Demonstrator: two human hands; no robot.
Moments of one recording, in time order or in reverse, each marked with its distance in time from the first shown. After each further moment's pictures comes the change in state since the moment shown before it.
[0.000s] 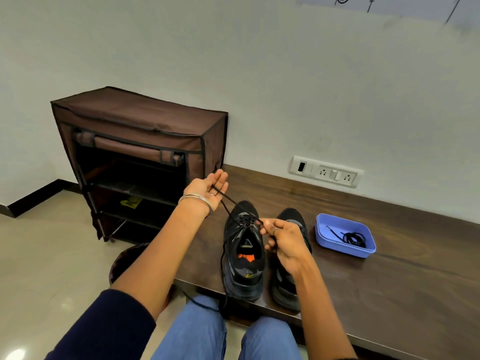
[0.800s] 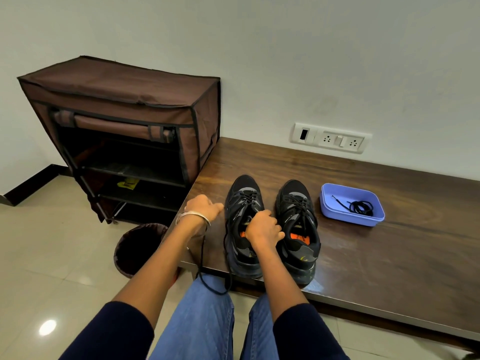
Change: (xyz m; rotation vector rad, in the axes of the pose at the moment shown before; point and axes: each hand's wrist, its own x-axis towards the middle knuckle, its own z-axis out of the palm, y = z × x) left_hand 0.037 -0.045 -0.085 1.778 0.208 0.117; right_hand 0.047 0.064 0.050 -1.091 0.382 0.311
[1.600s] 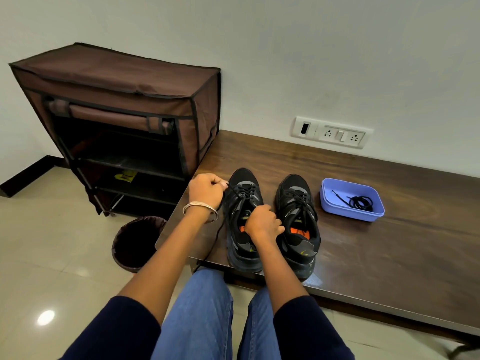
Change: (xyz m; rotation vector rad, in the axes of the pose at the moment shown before) left_hand -0.004 0.018 0.006 -0.369 0.290 0.243; right_hand -0.003 -0.002 -0.003 -0.019 -0.004 -0.001
